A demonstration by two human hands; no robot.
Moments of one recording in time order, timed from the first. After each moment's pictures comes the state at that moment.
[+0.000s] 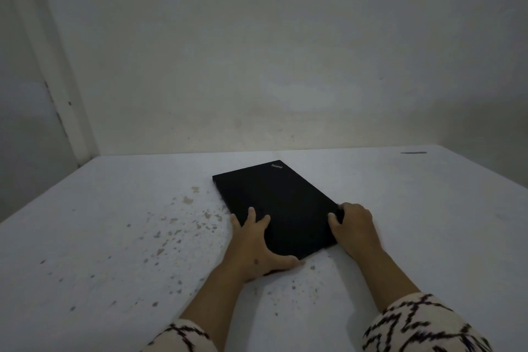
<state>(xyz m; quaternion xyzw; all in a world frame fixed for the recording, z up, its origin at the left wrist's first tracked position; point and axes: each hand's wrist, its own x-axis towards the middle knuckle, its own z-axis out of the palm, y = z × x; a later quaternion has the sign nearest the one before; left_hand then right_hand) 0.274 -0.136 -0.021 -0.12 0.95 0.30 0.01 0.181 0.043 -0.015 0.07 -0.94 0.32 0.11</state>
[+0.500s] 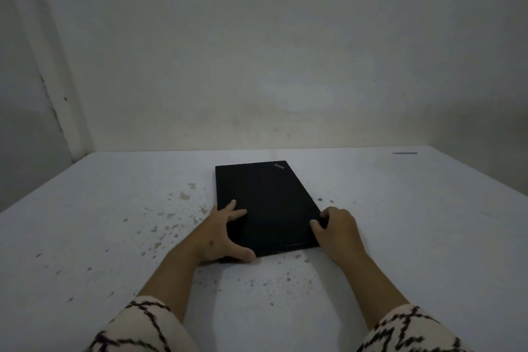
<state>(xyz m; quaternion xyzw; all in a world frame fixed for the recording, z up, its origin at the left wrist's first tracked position) 0.285 -0.199 -0.009 -0.07 0.95 0.32 0.04 0.214 0.030 -0.012 0.07 -0.93 0.36 0.09</state>
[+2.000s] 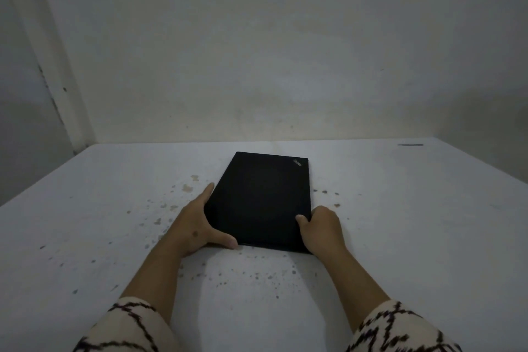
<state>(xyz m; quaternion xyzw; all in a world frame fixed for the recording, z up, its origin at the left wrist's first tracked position) 0.300 -0.226 -0.008 -0.13 0.90 0.42 -0.06 0.233 -0.009 -0.005 0.02 -0.92 0.40 -0.03</state>
